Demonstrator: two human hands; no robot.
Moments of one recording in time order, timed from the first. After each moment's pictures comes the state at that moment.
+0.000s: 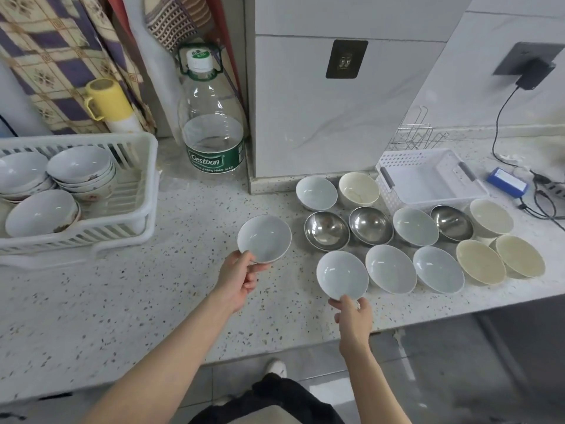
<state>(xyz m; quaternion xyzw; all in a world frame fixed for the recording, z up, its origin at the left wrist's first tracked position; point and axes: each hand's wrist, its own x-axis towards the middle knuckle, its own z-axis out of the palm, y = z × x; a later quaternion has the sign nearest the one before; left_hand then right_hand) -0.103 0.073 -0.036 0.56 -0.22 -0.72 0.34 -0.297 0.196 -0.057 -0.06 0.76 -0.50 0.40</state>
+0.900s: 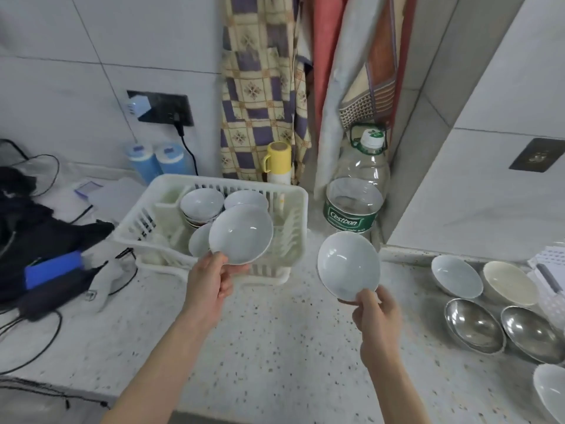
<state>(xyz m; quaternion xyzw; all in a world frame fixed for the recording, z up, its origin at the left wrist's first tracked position) 0.179 0.042 0.058 0.56 -0.24 -0.54 0.59 -0.078 0.070 0.044 -0.28 0.61 -0.57 0.48</state>
